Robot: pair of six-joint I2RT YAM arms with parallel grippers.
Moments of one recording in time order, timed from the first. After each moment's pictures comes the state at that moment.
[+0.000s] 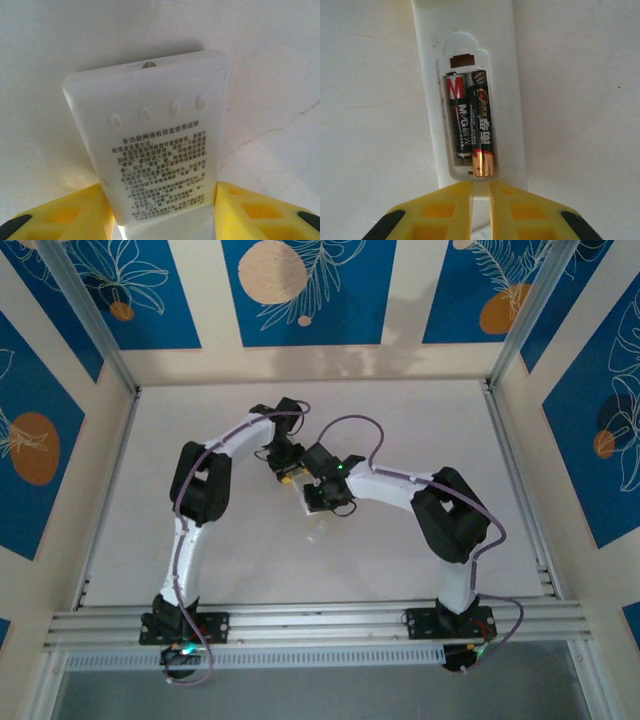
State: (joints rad) left arm -0.47 2.30 1.89 -1.02 0.29 -0.77; right arm 0.78 1.89 1.28 -0.59 -0.04 0.55
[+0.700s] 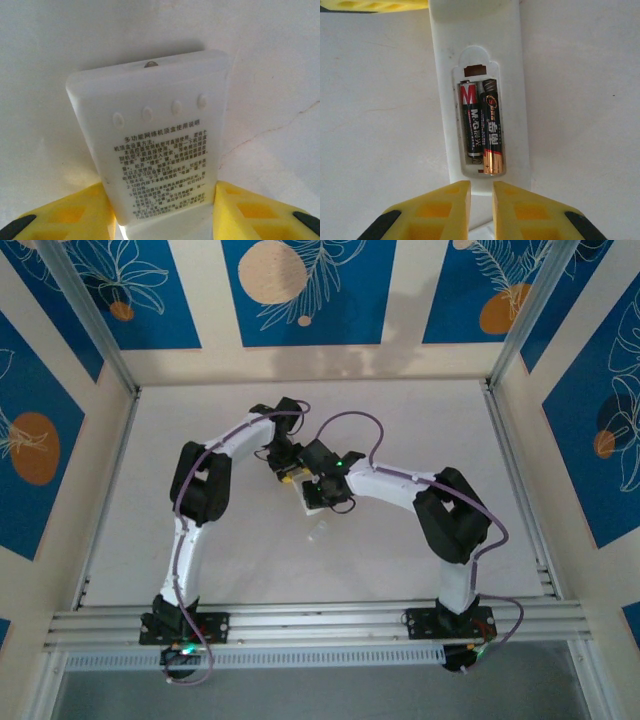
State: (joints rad) left arm -0.47 2.30 1.89 -1.02 0.29 -0.77; right arm 0.78 1.88 1.32 -0.62 -0.03 0.54
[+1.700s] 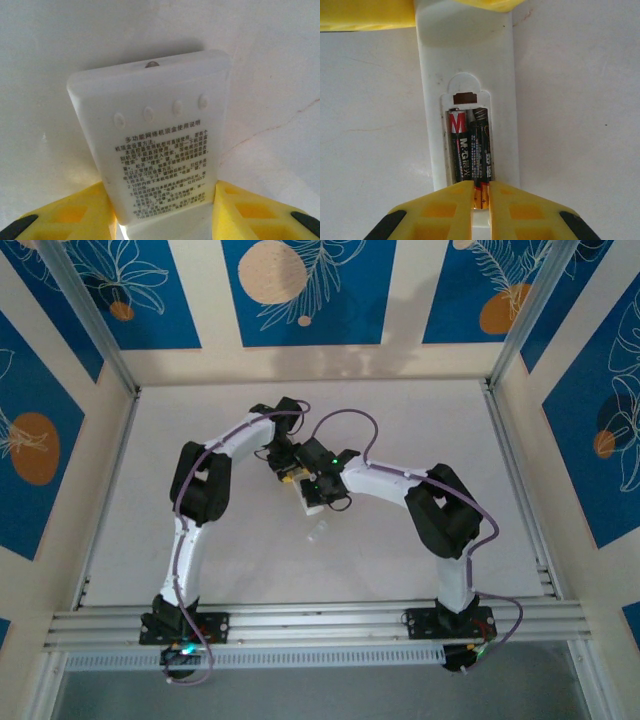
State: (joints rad) left arm -0.47 2.30 1.89 -1.02 0.29 -0.77; right arm 0.78 1.94 1.36 -0.62 0.01 0.50
